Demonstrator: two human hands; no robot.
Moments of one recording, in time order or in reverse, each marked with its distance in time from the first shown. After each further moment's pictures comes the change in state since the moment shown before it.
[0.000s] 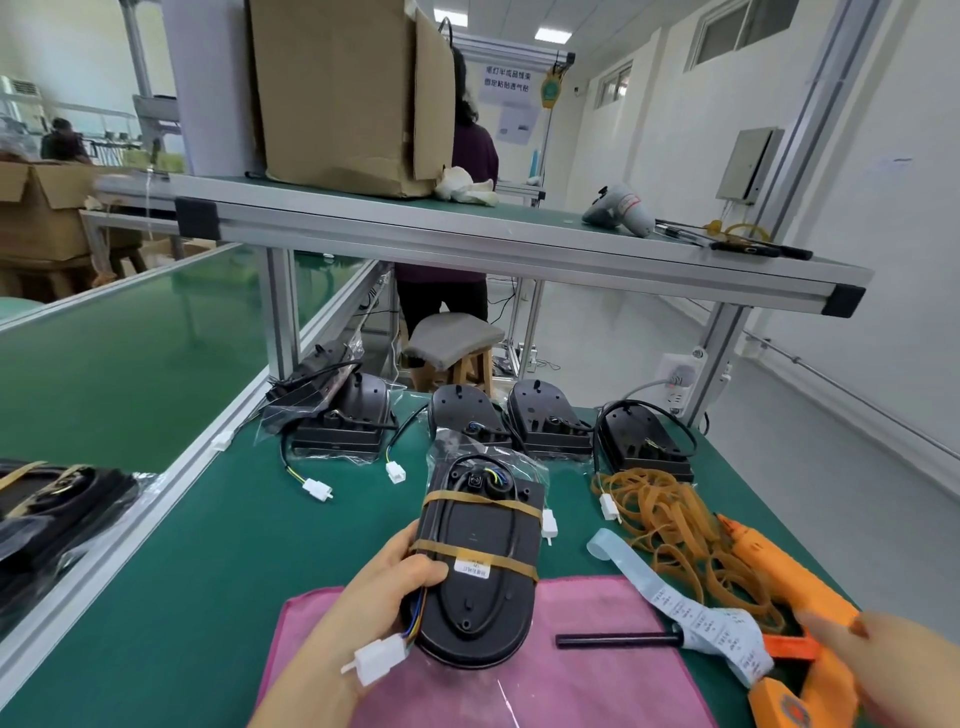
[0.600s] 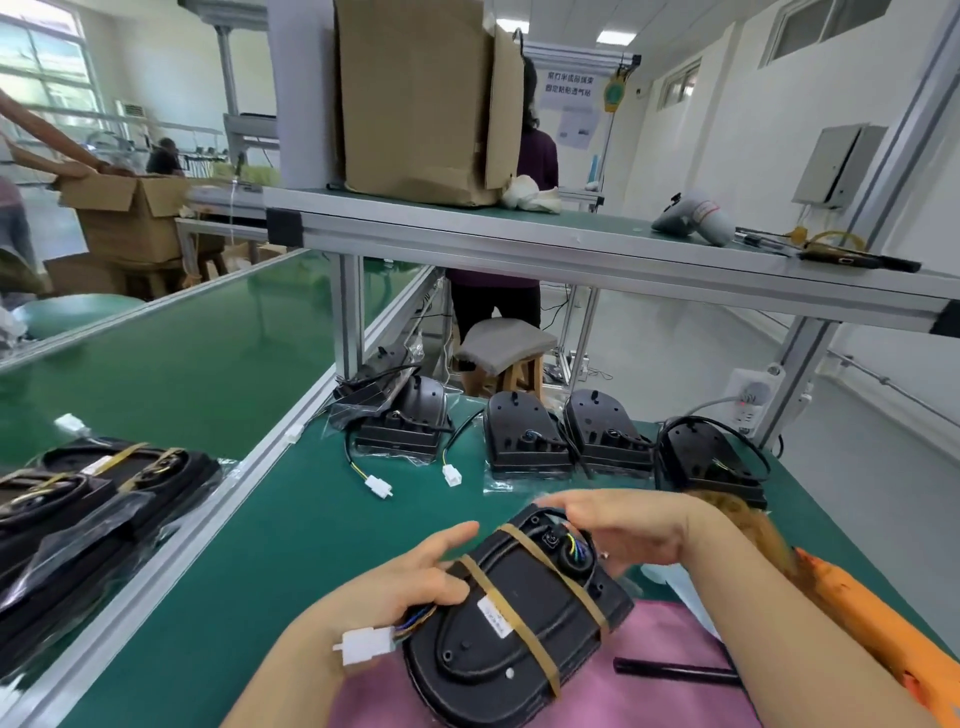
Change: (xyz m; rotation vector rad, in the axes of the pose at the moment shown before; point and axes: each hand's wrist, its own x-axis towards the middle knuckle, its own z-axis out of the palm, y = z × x) left_hand -0.010 0.027 -0.049 0.456 -0.209 -0.122; right_hand 0.033 -0.089 0.141 -0.021 -1.144 0.221
